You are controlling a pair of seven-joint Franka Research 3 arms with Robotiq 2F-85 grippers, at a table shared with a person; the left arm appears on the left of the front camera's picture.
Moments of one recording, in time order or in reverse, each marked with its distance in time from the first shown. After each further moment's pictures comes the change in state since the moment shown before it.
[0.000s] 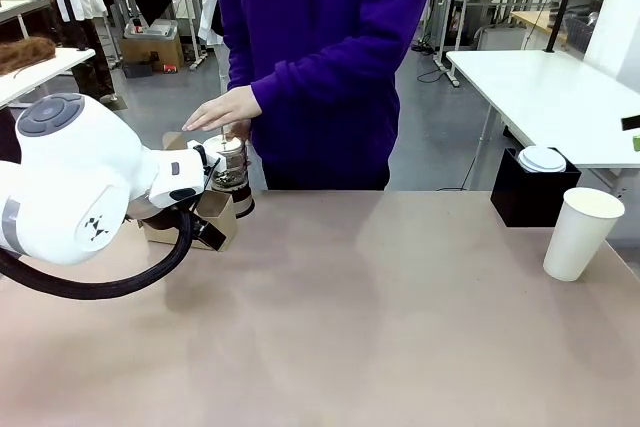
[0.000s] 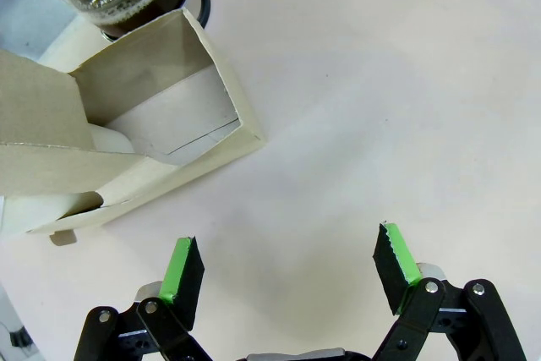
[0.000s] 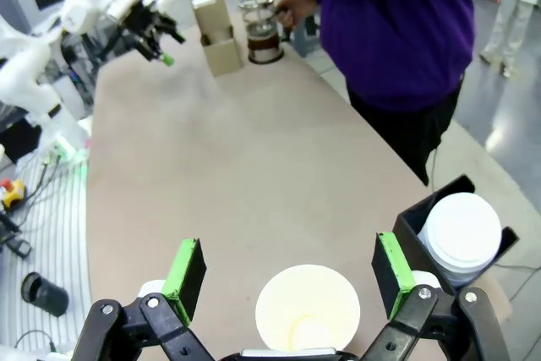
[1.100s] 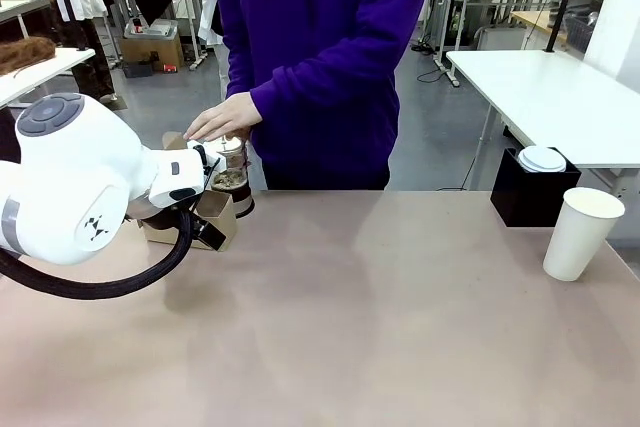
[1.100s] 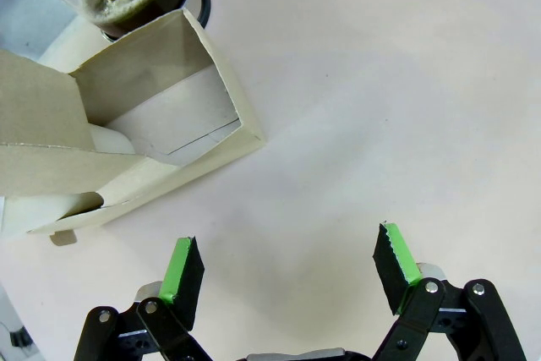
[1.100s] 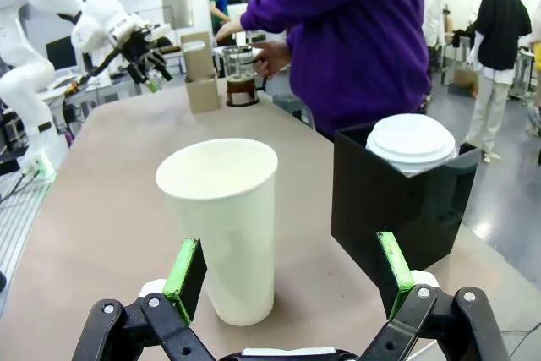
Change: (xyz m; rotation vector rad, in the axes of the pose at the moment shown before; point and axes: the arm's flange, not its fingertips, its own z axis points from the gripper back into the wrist) left arm 0.000 0.000 0.000 0.000 0.000 0.000; right arm -0.206 -0.072 0.011 -0.008 -0.364 0.081
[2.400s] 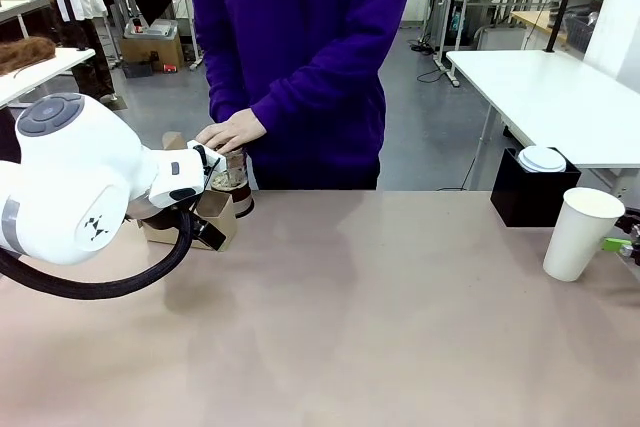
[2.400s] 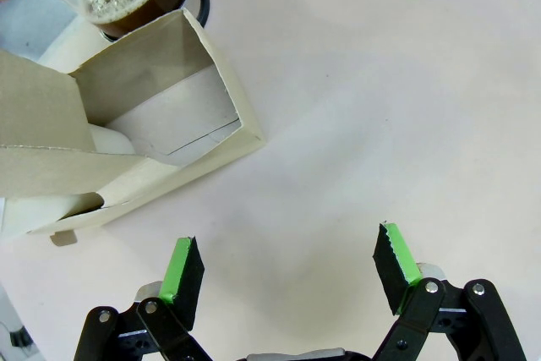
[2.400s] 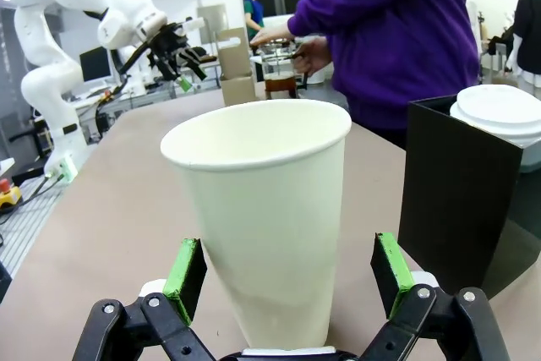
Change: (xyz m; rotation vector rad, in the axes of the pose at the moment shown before) left arm 0.000 0.000 0.000 0.000 0.000 0.000; right arm -0.056 0.018 -0.067 0.106 -0.050 -0.051
